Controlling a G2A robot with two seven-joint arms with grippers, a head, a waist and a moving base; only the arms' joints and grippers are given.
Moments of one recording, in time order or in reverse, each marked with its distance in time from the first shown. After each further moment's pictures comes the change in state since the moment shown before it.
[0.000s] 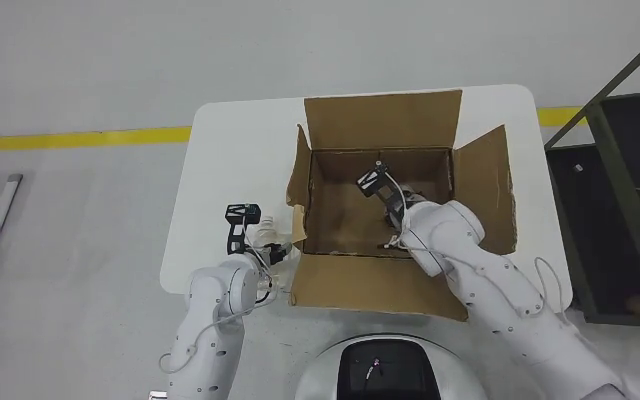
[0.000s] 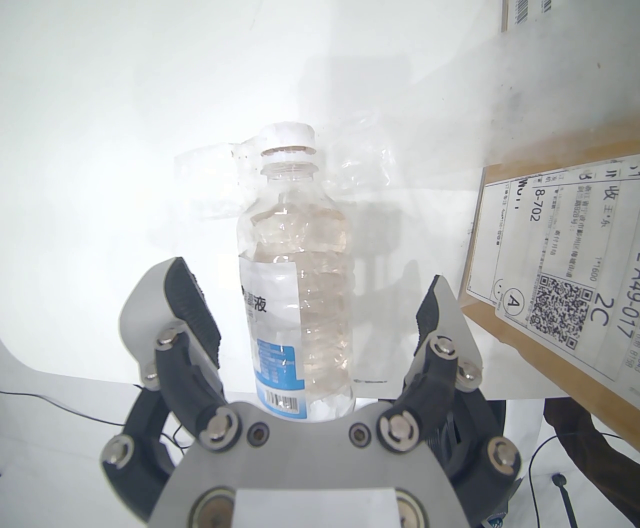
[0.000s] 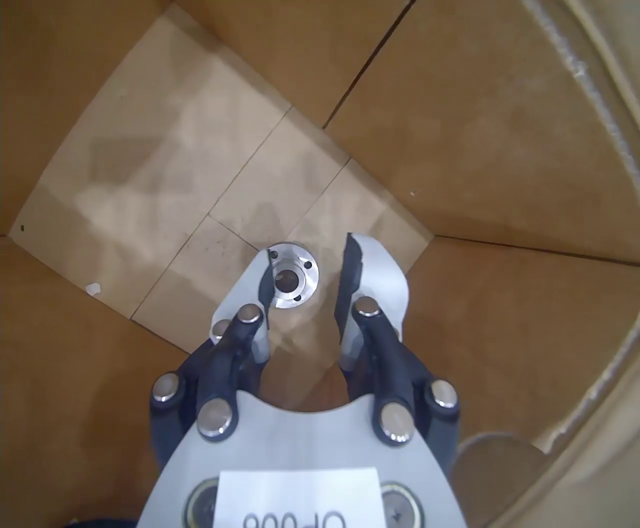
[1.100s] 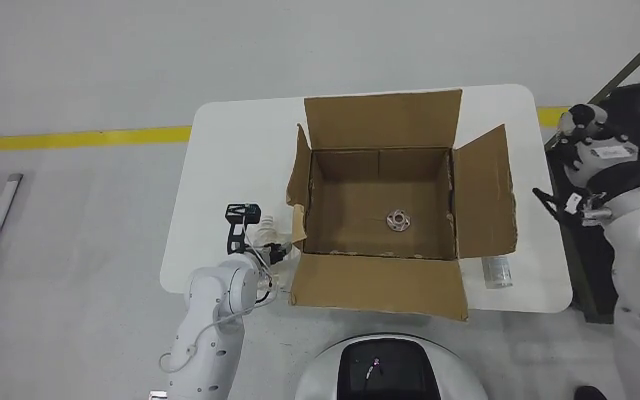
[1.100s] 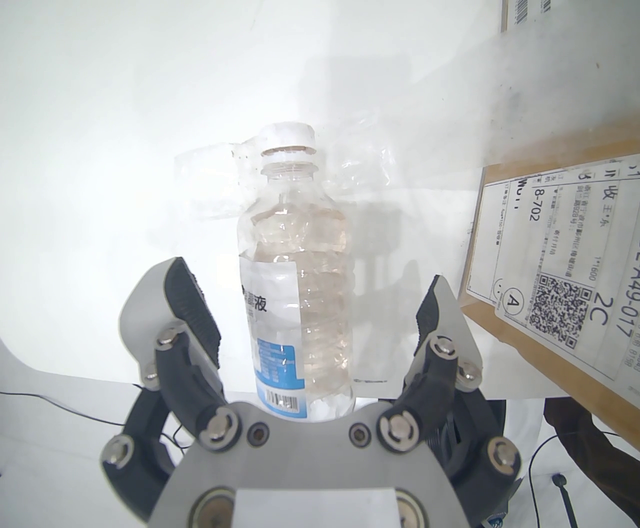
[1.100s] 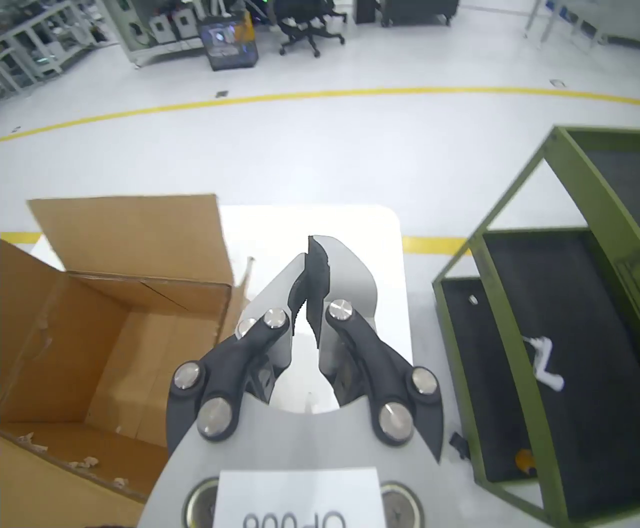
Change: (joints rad) left arm 0.000 0.000 0.000 0.000 0.000 0.000 0.000; right arm -0.359 0.076 0.730 -0.638 0.255 0.037 -0.360
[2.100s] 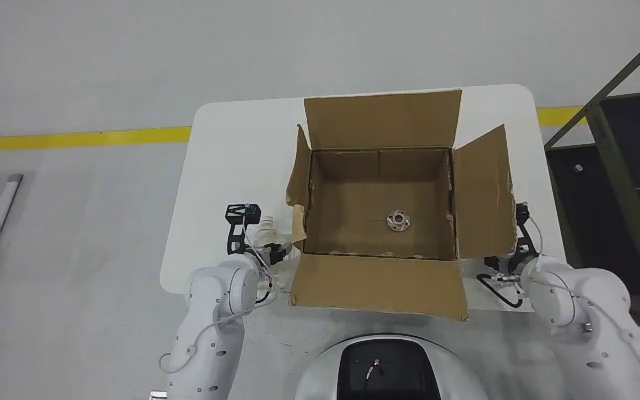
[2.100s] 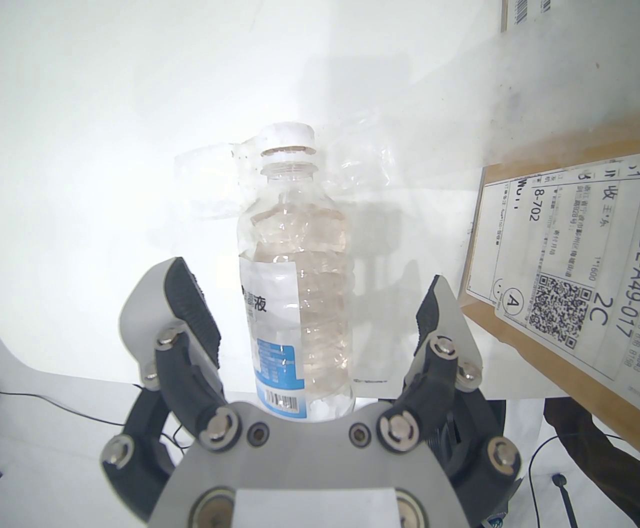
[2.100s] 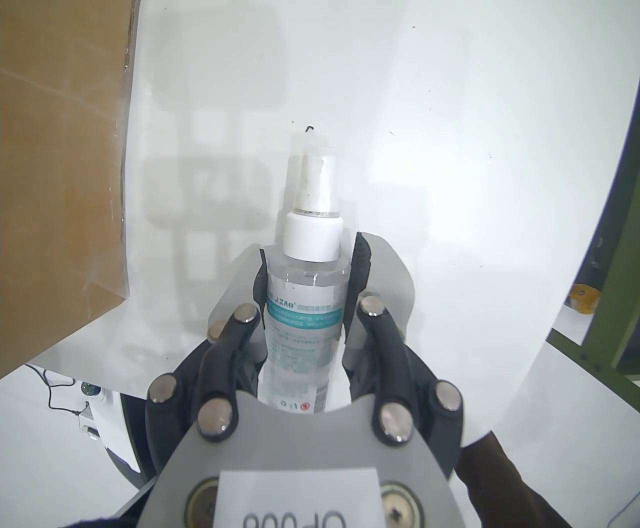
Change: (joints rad) left arm 0.000 0.000 0.000 0.000 0.000 0.000 0.000; right arm -0.218 -0.024 -0.104 0.389 -0.073 -0.060 0.221
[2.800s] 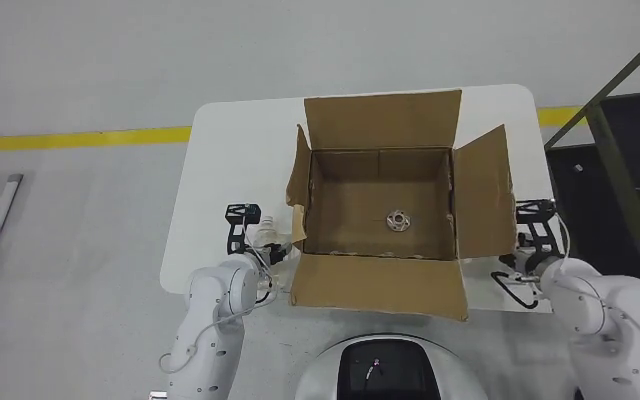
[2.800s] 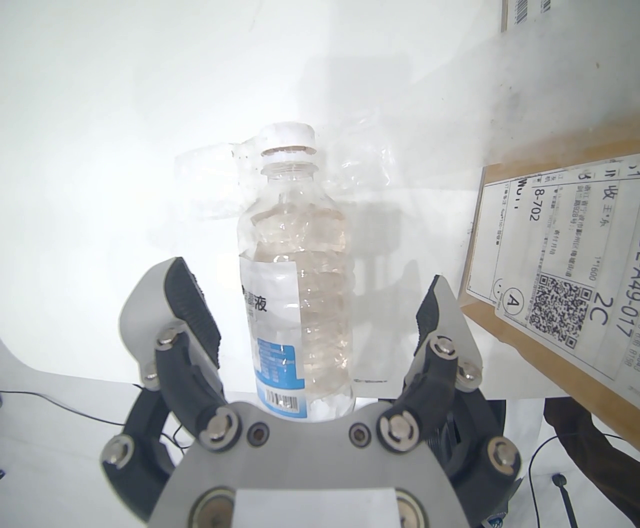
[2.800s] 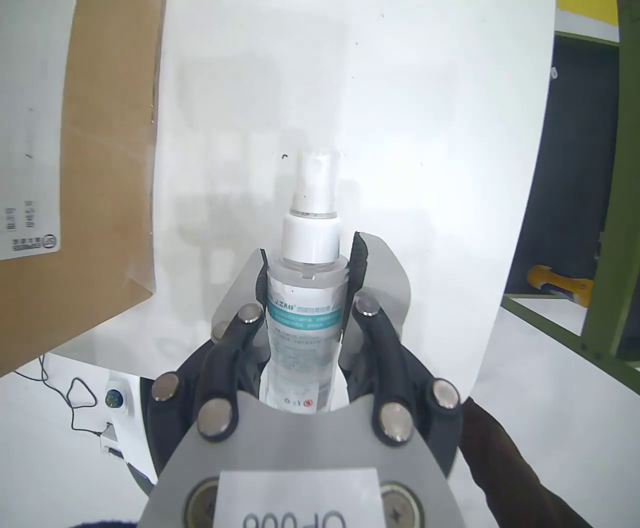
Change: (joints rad) left arm 0.000 0.000 0.000 0.000 0.000 0.000 0.000; right arm -0.050 -0.010 0.076 -0.096 0.032 0.013 0.000
